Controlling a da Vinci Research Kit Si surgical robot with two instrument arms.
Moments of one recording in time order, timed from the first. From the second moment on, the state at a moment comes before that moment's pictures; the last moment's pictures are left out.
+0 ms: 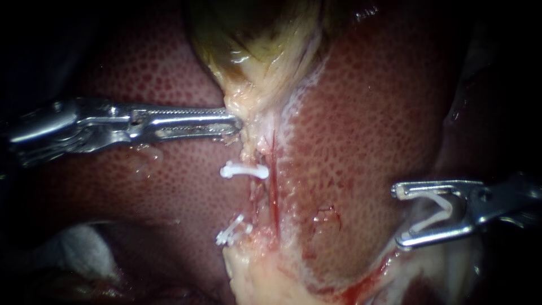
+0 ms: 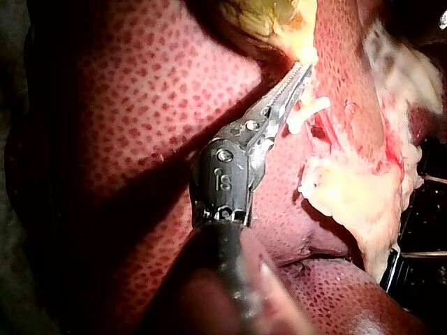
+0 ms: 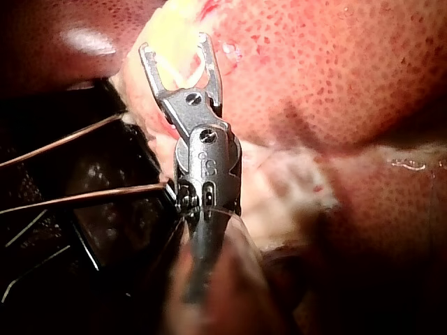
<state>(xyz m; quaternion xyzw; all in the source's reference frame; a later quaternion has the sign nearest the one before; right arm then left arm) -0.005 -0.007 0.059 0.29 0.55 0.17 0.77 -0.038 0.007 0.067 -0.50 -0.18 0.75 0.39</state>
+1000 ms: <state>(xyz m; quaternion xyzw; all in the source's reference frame) -0.004 -0.007 0.059 0.28 0.55 0.16 0.77 -0.028 0.014 0.059 -0.51 -0.15 0.73 0.42</state>
